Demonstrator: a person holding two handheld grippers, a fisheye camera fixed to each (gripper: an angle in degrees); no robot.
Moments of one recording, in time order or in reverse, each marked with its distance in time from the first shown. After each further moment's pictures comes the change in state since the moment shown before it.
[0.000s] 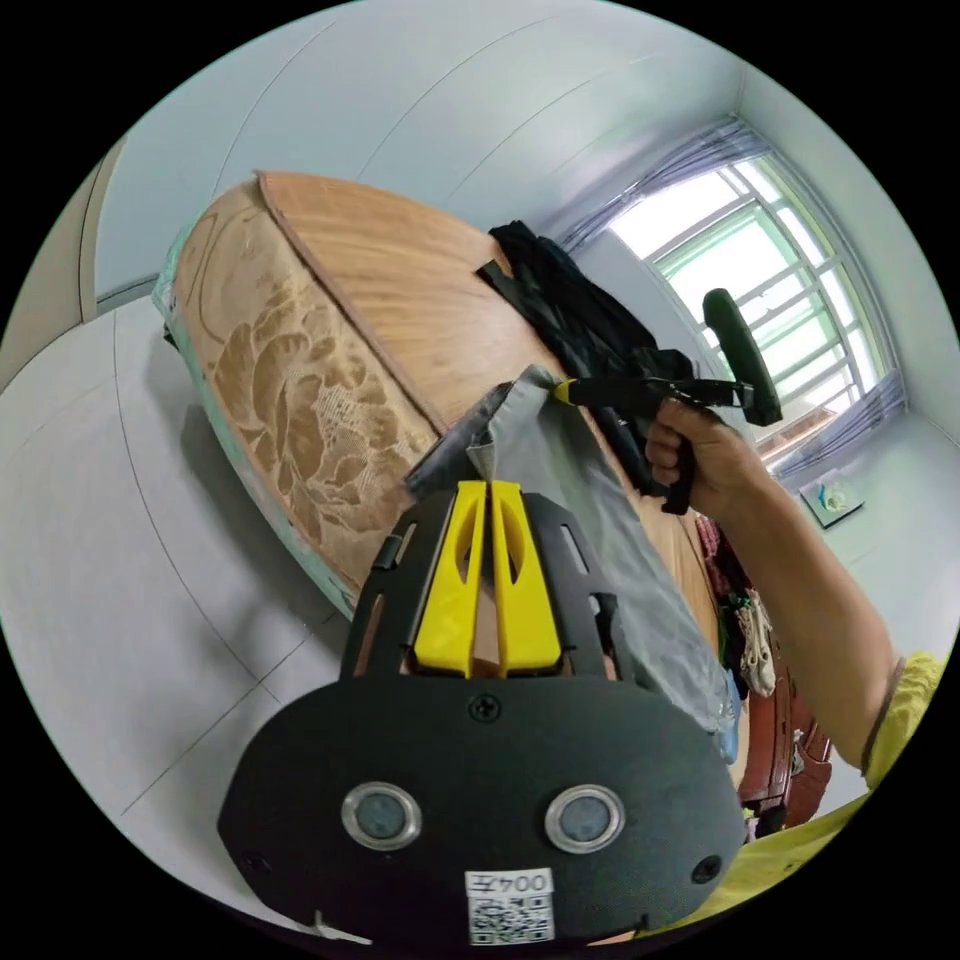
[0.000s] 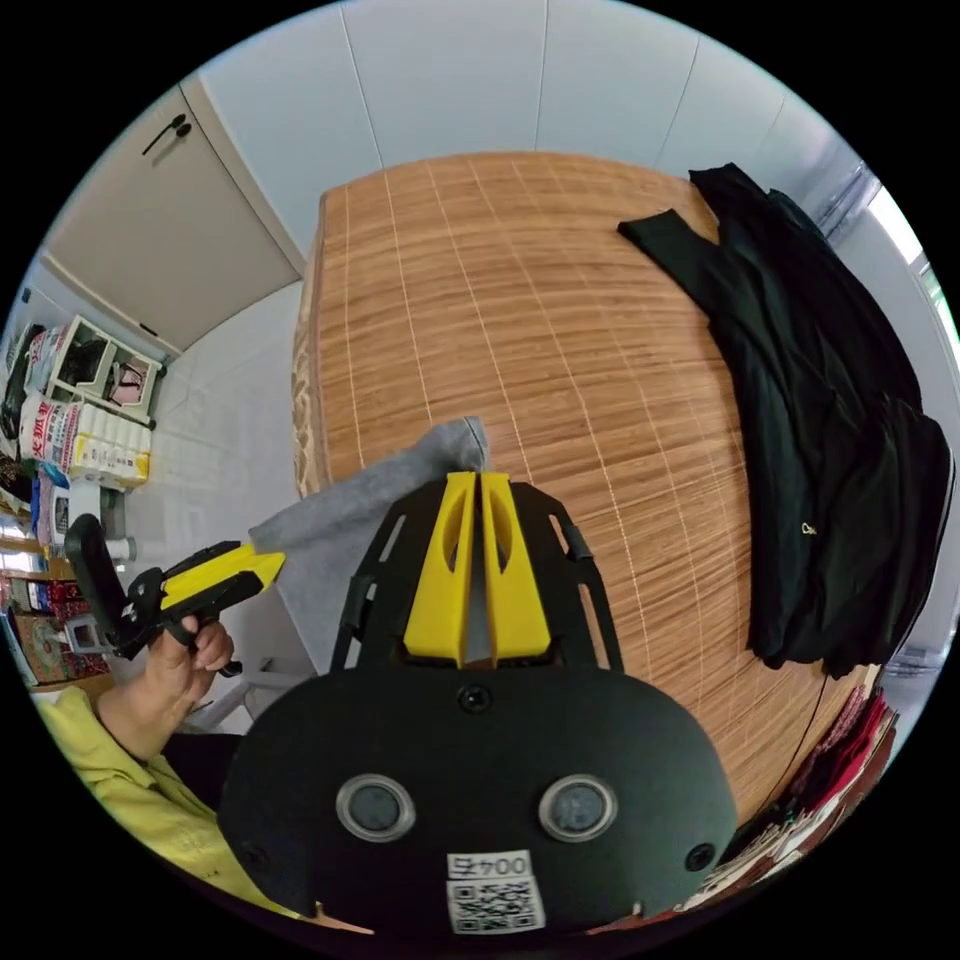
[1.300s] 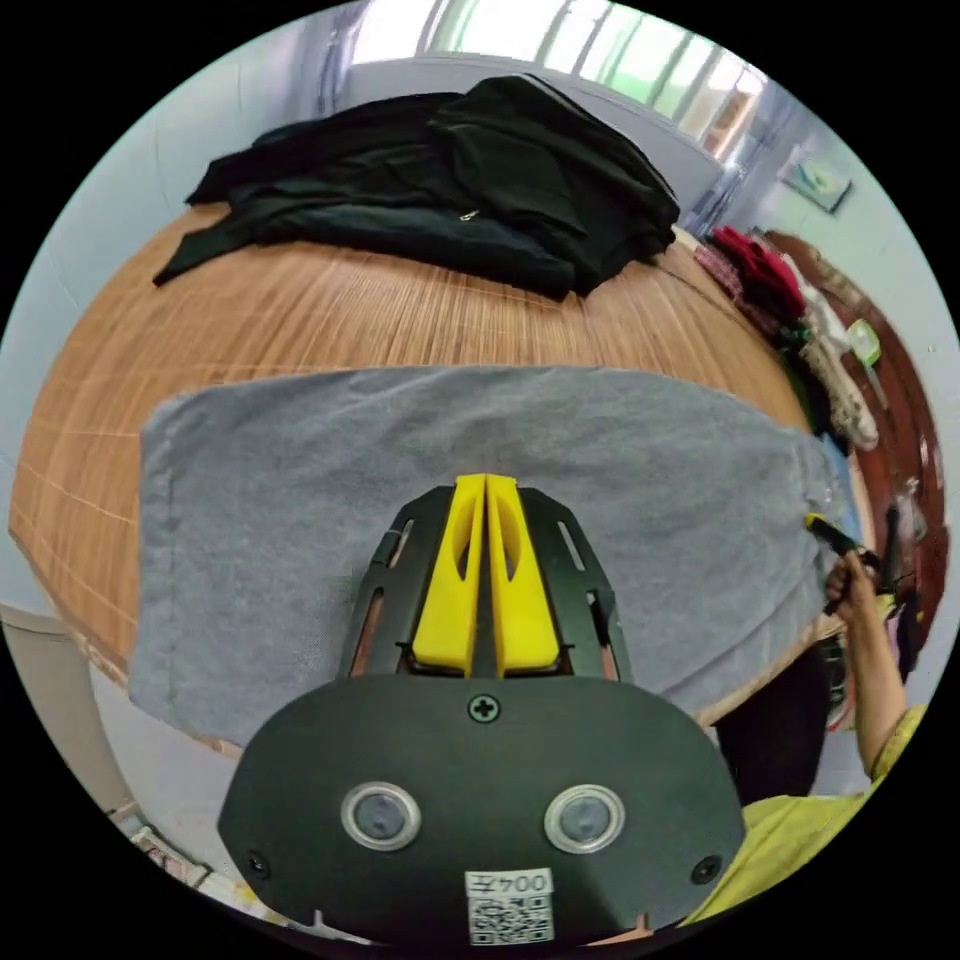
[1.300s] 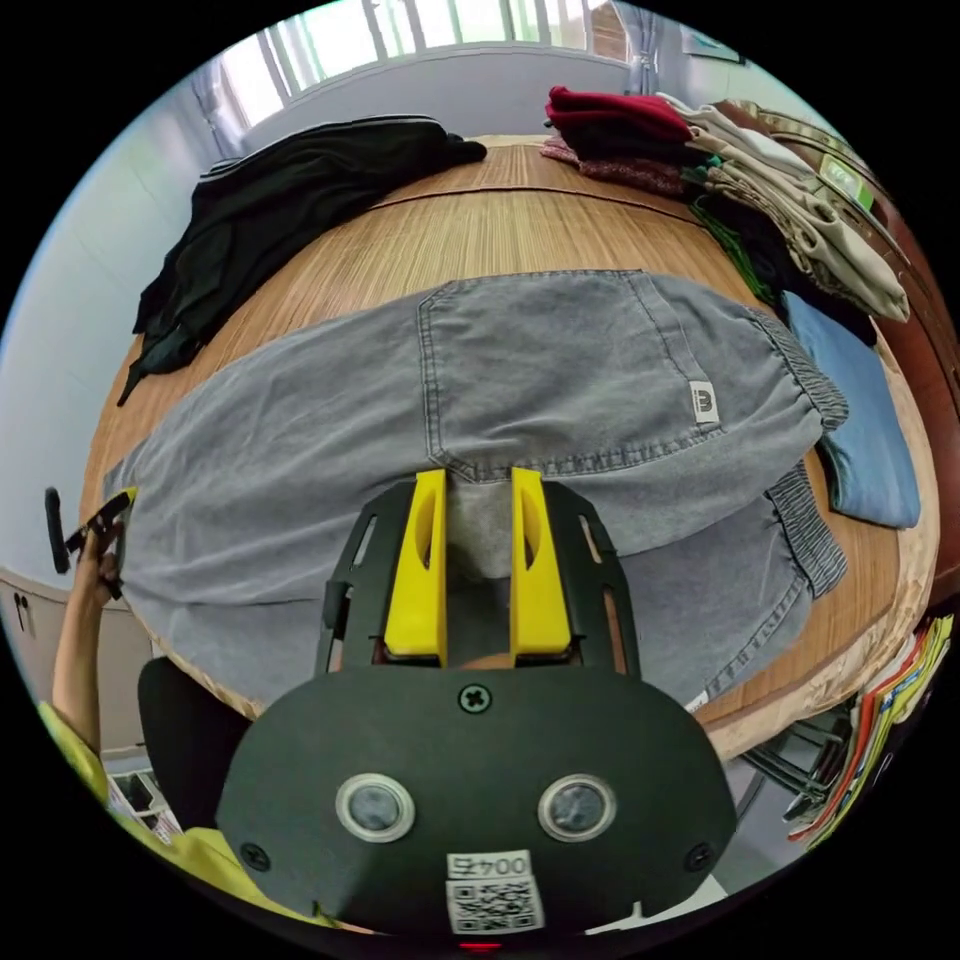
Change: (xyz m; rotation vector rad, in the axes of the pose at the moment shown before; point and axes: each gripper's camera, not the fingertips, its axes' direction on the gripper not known) left arm 0.278 0.112 0.386 -0.431 -0.121 0.650; right arm 0.135 0.523 -0.260 0.209 0.145 1.242
